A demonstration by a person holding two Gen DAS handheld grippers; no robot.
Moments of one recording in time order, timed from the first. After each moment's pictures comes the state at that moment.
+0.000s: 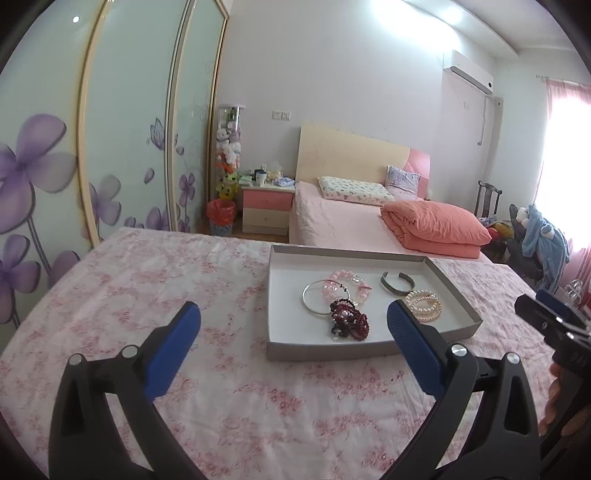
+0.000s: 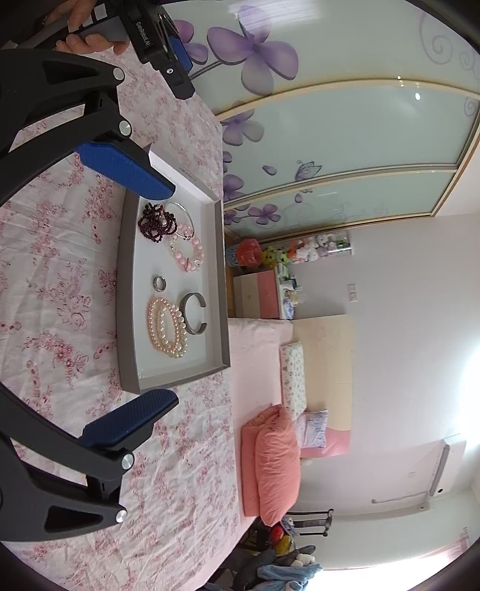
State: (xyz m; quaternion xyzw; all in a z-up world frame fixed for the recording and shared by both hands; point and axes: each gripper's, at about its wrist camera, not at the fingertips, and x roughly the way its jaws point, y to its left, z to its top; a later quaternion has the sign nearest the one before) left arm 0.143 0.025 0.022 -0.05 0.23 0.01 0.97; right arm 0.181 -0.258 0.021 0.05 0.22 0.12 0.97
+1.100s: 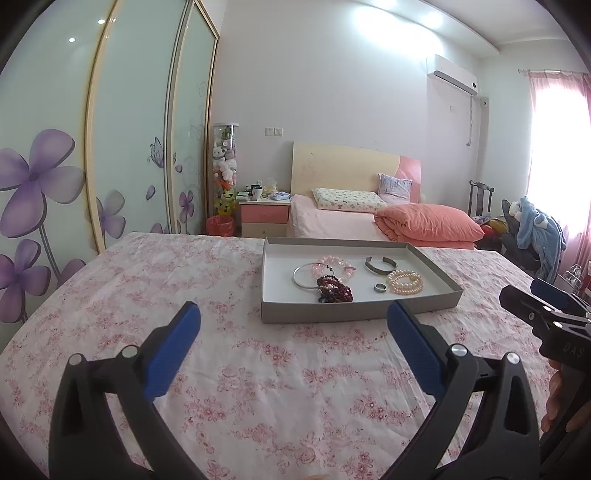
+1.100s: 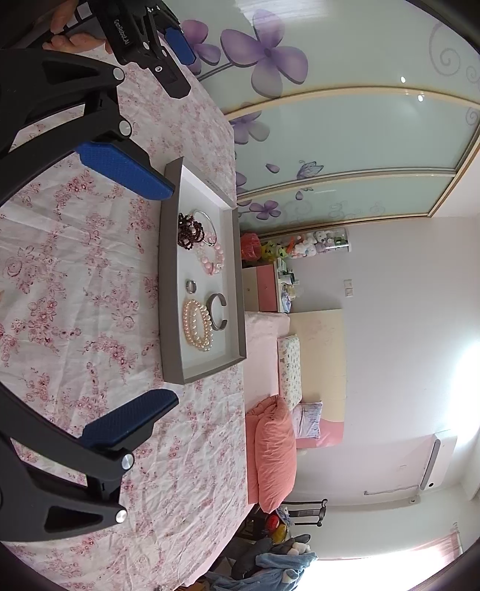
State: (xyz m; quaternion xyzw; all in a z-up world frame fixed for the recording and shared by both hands) left arm 0.078 0.006 -0.001 -0.03 0.20 0.00 0.98; right arm 0.125 -0.253 0.004 0.04 0.21 0.11 0.97
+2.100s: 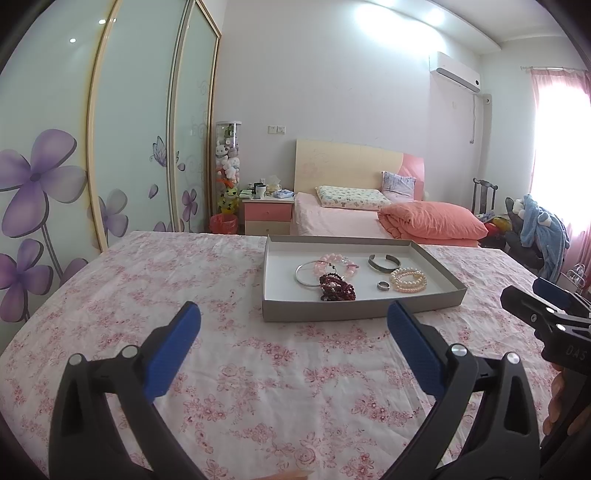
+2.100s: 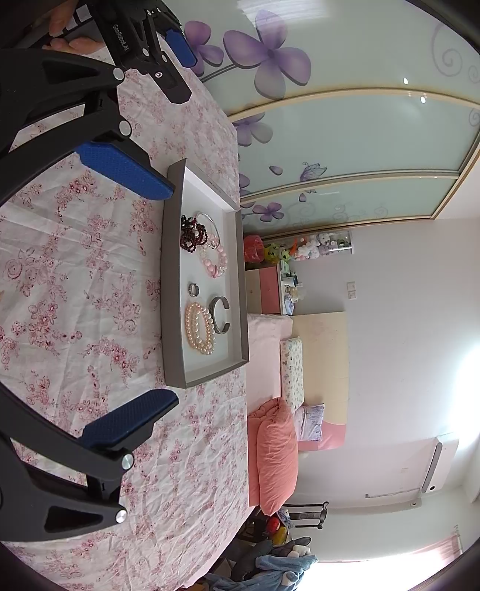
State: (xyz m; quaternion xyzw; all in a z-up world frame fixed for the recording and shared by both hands) left arm 0.084 0.007 -0.003 -0.03 0.21 0.01 0.98; right arm 0.125 -0.250 0.000 0.04 0.22 0.11 0.97
